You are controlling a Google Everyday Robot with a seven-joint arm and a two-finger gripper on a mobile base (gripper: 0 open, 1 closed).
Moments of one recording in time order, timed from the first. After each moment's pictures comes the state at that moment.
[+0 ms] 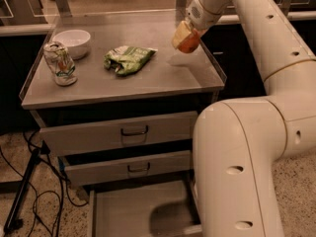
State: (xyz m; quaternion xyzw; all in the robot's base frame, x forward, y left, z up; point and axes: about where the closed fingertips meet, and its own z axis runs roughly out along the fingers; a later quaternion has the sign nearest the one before) arm 0.783 -0.107 0.892 -0.31 0.91 0.11 0.23
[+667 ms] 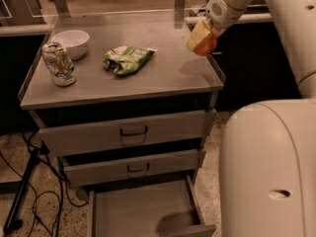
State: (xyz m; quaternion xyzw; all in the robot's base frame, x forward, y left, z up) arm 0.728 -0.145 0.914 -0.33 0.91 0.12 0.21
